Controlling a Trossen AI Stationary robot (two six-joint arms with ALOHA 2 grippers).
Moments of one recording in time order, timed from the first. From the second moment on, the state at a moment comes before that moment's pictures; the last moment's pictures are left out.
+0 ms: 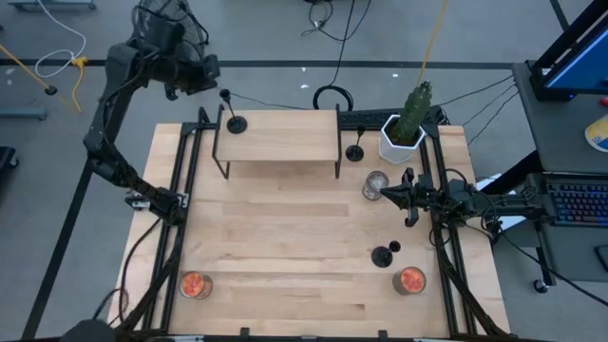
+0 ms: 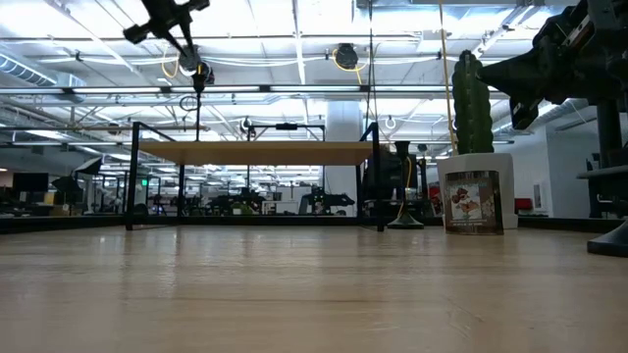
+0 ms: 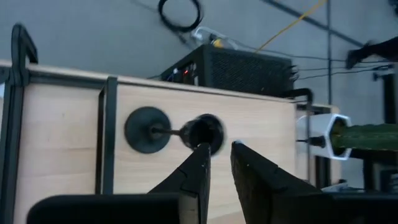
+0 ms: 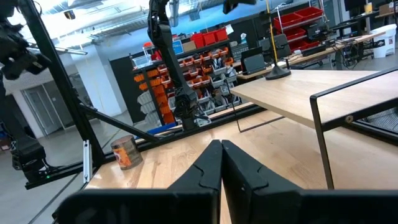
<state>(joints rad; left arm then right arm) 1.09 1.49 2.02 -1.41 0.24 -0.69 0.00 0.13 0.02 0.23 0.13 0.30</state>
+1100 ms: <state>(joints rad) 0.23 1.35 2.03 -1.57 -0.05 -0.84 0.00 0.13 0.02 0.24 0.13 0.30</state>
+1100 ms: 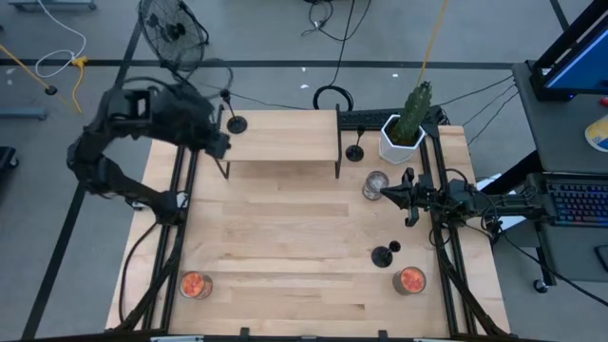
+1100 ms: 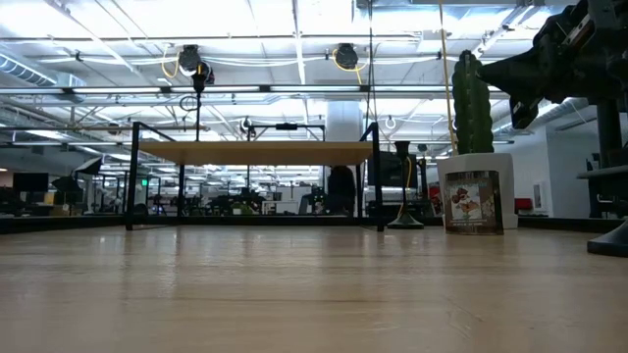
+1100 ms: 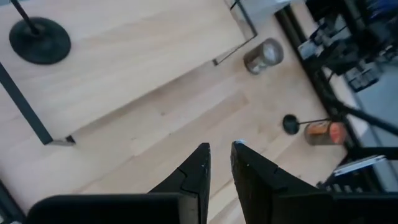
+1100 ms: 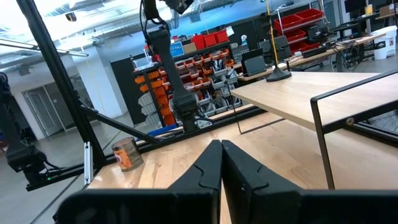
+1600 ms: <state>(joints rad) -0.03 1.35 1.74 -1.37 -0.17 -0.89 0.00 0.13 0.02 0.25 0.13 0.30</state>
